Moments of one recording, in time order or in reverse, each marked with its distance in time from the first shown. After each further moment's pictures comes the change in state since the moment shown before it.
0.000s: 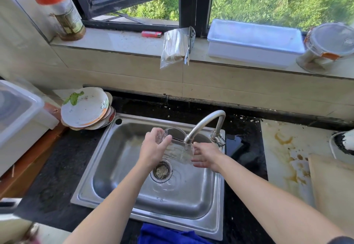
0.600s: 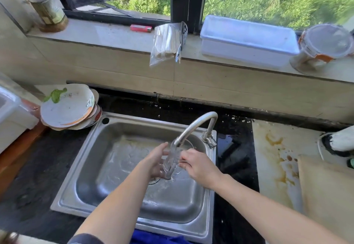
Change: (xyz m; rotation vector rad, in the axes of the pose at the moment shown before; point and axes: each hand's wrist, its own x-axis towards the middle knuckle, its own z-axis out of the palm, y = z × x) left_hand 0.026 -0.025 0.058 -0.539 -0.509 -0.841; right_hand -0.016 0.022 -0.010 -1.040 -0.036 -0.835
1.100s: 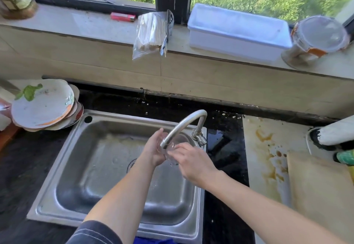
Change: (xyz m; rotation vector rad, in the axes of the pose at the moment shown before) left_hand 0.039 0.023 0.036 -0.607 -0.161 0.109; right_hand 0.001 0.015 -0.010 -0.430 0.028 -0.127
